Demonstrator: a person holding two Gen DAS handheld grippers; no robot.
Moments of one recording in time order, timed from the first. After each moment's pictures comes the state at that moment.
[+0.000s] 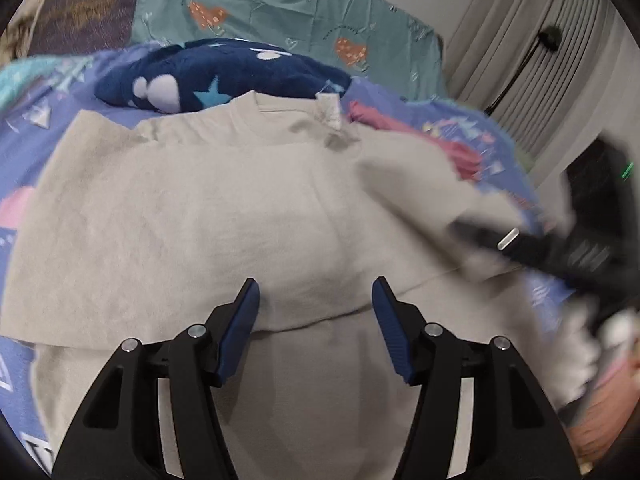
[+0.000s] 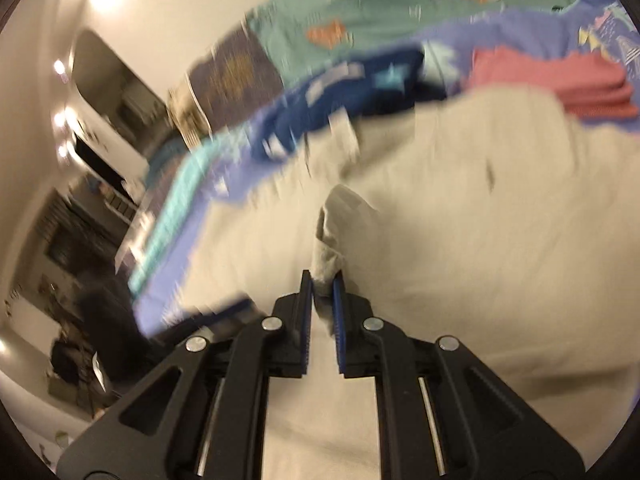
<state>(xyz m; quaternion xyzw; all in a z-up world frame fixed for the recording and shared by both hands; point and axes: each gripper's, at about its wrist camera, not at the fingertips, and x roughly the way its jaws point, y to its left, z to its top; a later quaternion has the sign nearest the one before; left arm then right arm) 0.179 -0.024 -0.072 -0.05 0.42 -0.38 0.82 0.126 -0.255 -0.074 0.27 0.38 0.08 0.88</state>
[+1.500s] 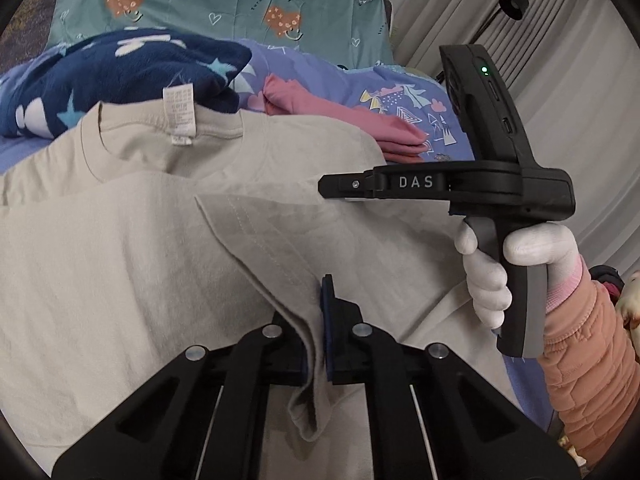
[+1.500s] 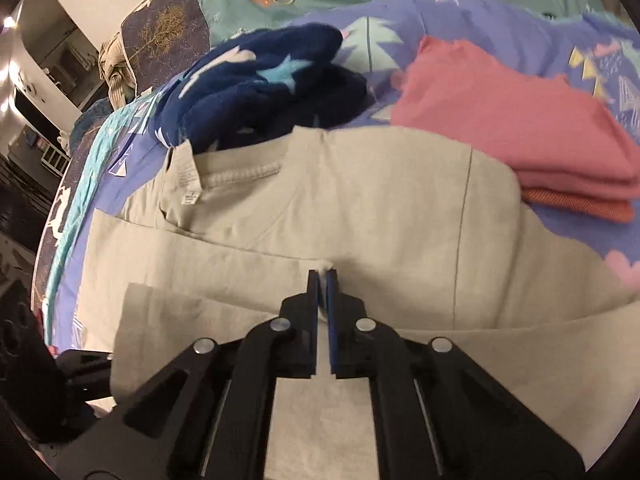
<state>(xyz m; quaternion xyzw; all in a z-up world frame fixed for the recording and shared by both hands) 0.188 -0.151 -0.061 -0.01 0.45 -0.45 0.77 0.206 -0.336 -0.081 0.18 0.48 0.00 0.86</state>
